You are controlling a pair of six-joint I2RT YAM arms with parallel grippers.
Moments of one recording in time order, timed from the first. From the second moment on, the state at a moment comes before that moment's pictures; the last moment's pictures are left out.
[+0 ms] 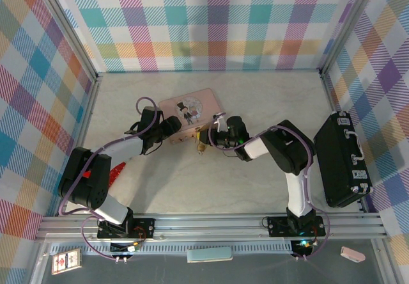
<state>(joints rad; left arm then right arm) -0.32 1.55 0.80 -0.01 0.08 -0.80 0.61 2.05 0.86 0.81 -0.53 0.67</state>
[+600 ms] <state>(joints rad) -0.32 1.55 0.80 0.00 0.08 -0.81 0.63 2.05 0.85 0.82 -0.45 0.68</state>
